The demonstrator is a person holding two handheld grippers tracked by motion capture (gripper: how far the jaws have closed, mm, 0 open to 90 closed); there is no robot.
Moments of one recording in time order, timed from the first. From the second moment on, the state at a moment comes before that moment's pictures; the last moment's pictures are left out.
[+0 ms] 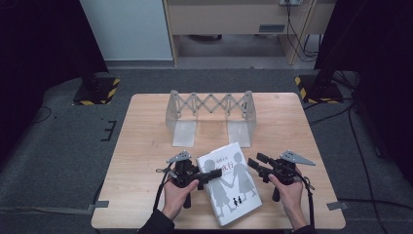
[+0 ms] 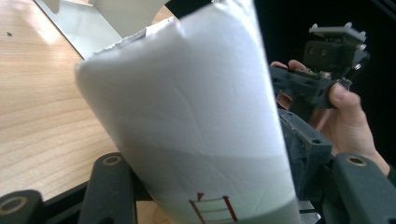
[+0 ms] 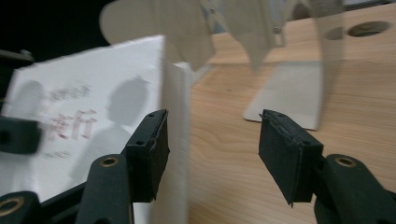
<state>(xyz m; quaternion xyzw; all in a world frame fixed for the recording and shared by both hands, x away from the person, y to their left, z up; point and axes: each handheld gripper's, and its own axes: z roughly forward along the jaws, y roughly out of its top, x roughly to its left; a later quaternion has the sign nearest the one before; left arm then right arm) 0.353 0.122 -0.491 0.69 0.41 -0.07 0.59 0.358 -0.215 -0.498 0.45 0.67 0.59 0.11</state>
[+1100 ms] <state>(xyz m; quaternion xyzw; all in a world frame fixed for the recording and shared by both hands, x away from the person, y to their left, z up) 0.357 0.147 -0.448 0.70 0.34 0.03 0.63 0.375 -0.240 -0.525 0.50 0.76 0.37 0.20</state>
